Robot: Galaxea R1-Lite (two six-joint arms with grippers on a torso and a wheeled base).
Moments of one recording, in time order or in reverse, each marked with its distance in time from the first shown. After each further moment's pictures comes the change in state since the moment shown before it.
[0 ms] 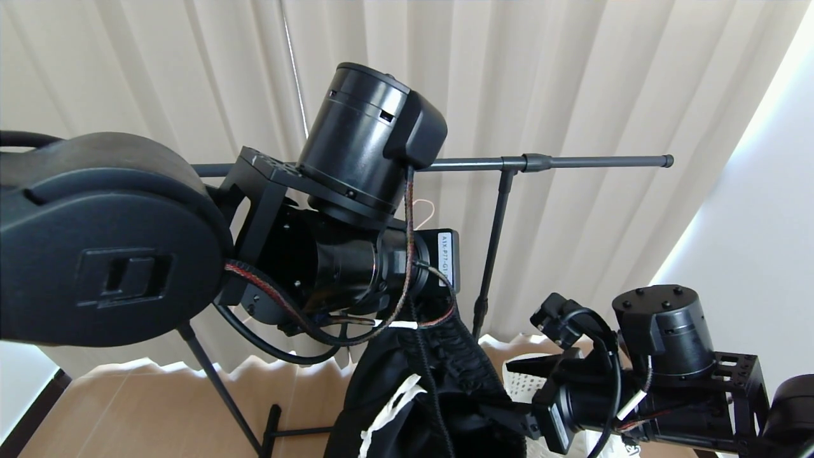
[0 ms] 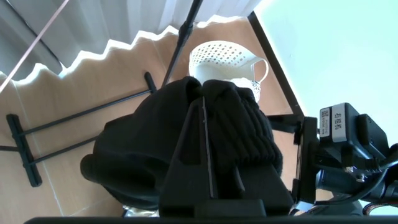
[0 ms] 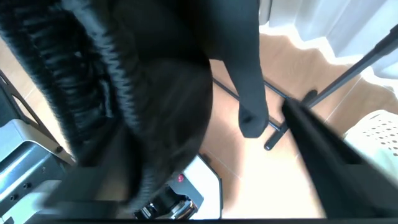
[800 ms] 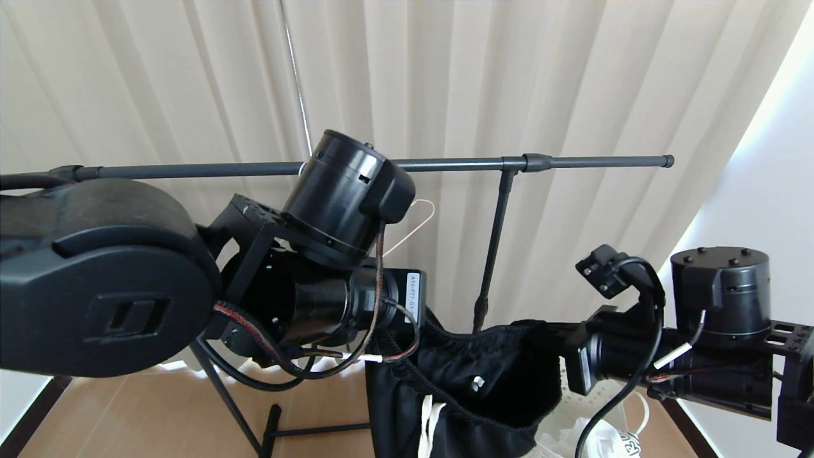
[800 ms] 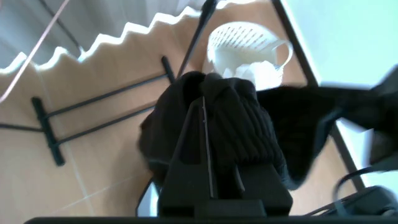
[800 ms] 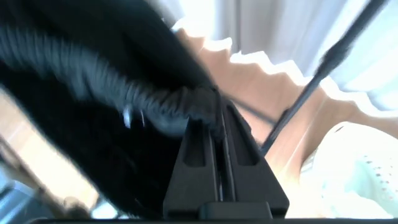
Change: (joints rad) left arm 0.049 -0.032 0.155 0.000 -0.003 0.033; right arm -0.119 -0.095 -0.041 -0.031 -0.042 0.026
